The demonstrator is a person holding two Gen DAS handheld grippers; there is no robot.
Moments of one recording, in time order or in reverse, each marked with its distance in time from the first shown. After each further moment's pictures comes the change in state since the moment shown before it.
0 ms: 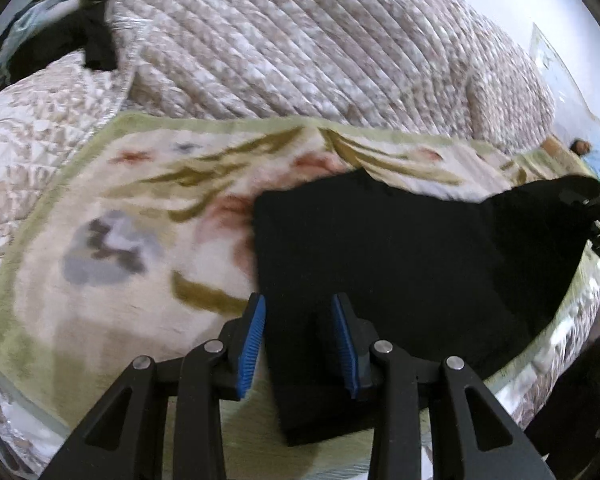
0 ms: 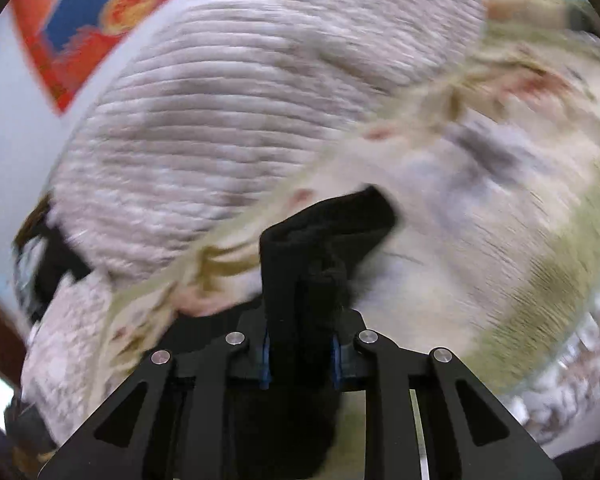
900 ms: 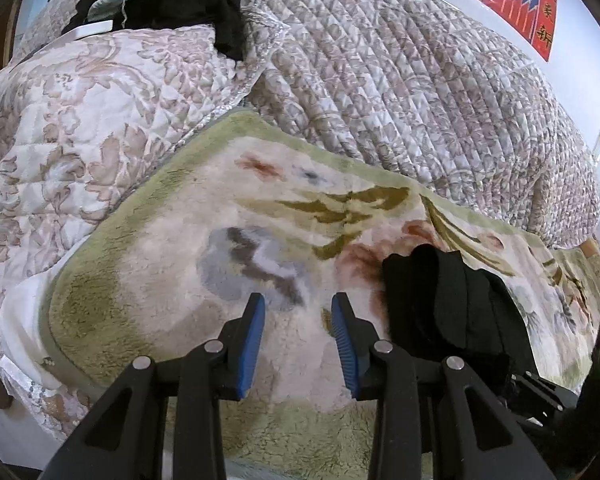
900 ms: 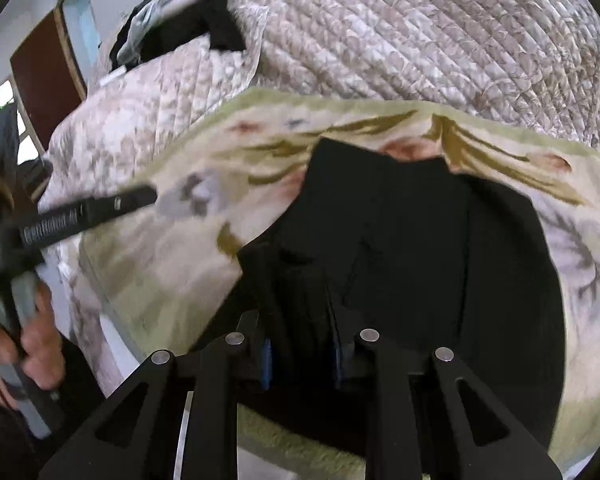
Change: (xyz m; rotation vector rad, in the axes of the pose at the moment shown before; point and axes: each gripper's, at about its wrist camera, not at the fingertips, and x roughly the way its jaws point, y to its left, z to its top) left arm -0.032 0.100 0.006 -0.278 -0.076 0.103; right arm 0.076 0.189 -0.157 -0.648 0.358 0.203
